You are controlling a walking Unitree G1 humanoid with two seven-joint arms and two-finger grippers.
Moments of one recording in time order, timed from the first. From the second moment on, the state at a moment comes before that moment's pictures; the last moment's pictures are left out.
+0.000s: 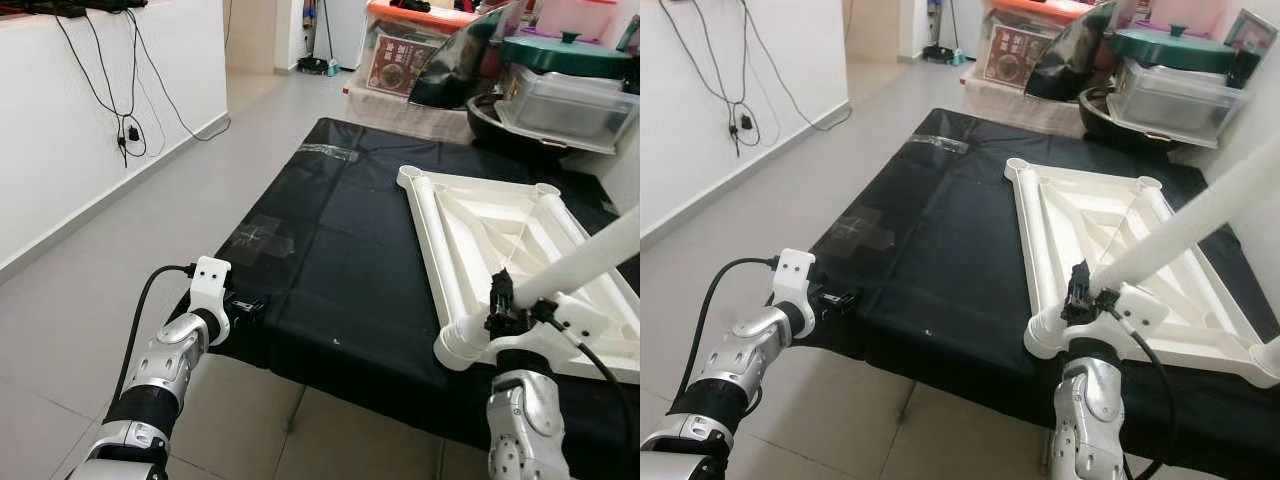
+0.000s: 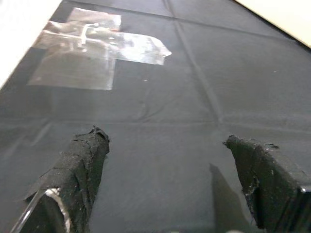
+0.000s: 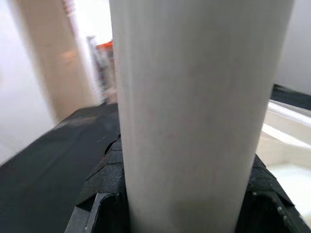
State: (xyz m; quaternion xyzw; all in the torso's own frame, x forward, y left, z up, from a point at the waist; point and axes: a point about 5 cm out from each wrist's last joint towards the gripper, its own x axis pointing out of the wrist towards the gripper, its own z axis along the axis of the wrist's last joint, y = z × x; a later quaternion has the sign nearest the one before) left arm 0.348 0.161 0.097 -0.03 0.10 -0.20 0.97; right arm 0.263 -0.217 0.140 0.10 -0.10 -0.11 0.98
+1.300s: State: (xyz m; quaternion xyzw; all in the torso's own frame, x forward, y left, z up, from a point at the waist) left arm 0.347 0.162 0.094 -0.03 0.10 -0.19 0.98; right arm 0.273 -0.195 0.149 0.00 -0.05 0.32 0.95
